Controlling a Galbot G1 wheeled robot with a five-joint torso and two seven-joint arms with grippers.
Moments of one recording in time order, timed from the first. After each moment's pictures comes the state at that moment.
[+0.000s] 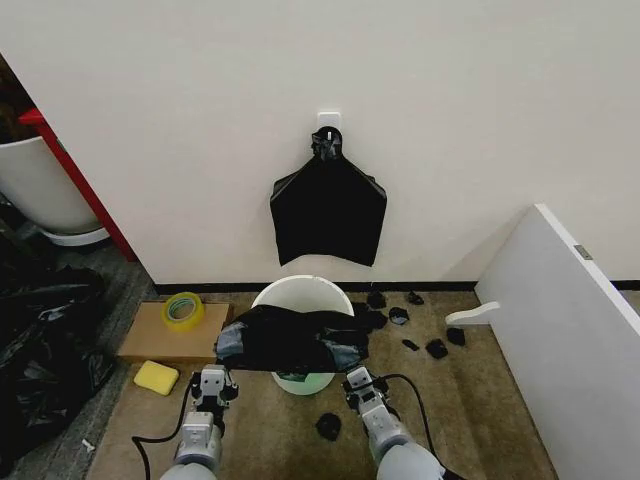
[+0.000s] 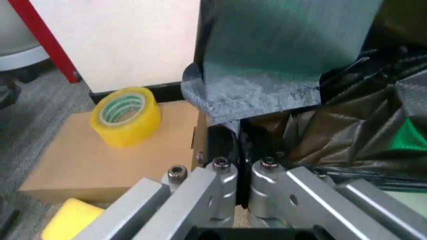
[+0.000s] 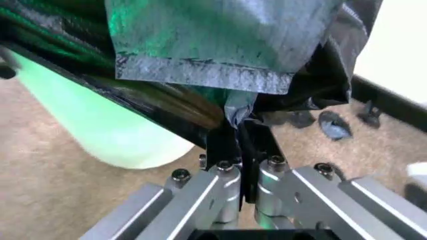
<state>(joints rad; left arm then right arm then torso) 1.55 -0.93 -0.13 -2.01 -0.34 0.00 -0.64 -1.26 1.01 -0.26 2.02 0.28 -0.47 0.58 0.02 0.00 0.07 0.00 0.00</state>
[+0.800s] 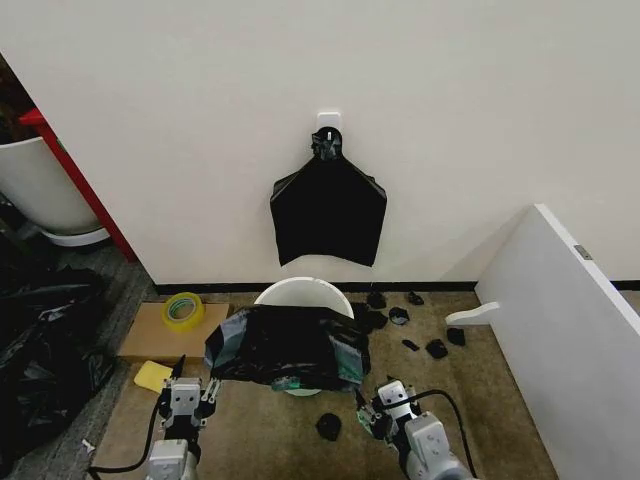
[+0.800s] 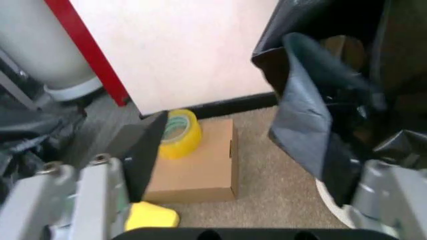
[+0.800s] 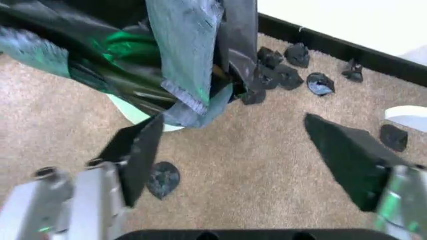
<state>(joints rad) 1.82 -0.85 -0.20 -2.26 -0.19 0.03 -0.78 -1.47 0.84 -0.17 2.45 0.54 -0.63 0.76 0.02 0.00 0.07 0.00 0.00</state>
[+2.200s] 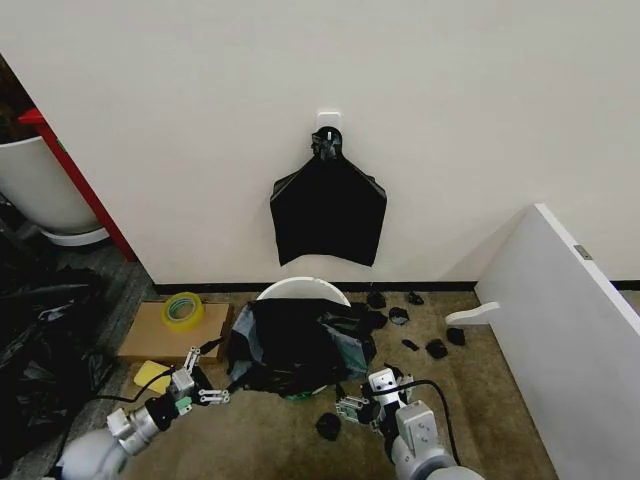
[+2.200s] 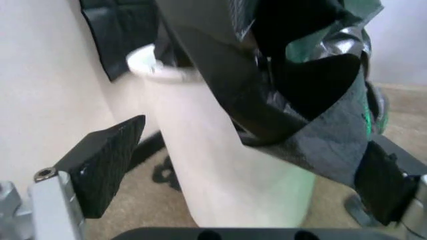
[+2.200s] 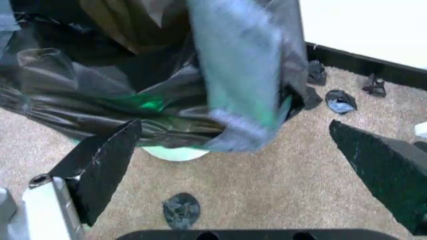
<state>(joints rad) 1.35 -0.83 -0.38 -1.39 -0.61 -0.70 0.86 -1.38 0.93 -0.20 2.37 0.52 -0.58 0.72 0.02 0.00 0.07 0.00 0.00</state>
